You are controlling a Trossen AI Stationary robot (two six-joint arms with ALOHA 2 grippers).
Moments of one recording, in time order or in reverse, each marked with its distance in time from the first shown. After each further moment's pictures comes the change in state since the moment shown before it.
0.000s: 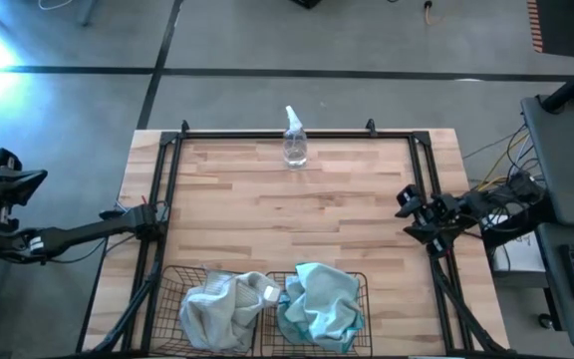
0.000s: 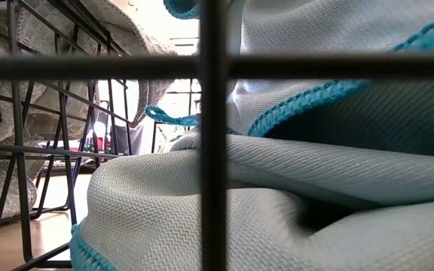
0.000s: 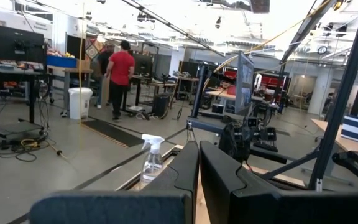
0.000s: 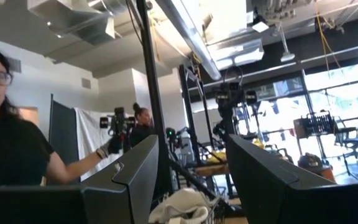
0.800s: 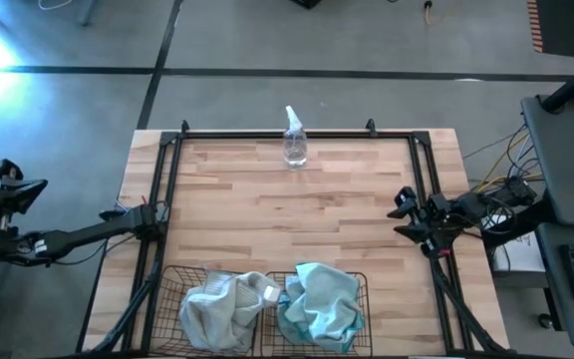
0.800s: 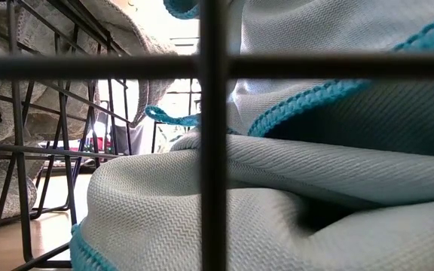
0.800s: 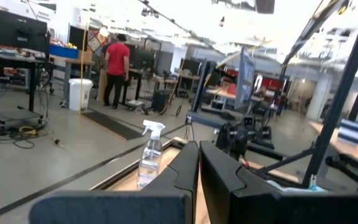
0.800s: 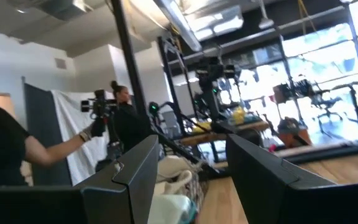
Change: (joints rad) left arm 0.000 -0.088 -0.015 -0.089 -0.009 -0.050; right arm 0.000 -0.114 -0.001 -0.266 0.084 0.072
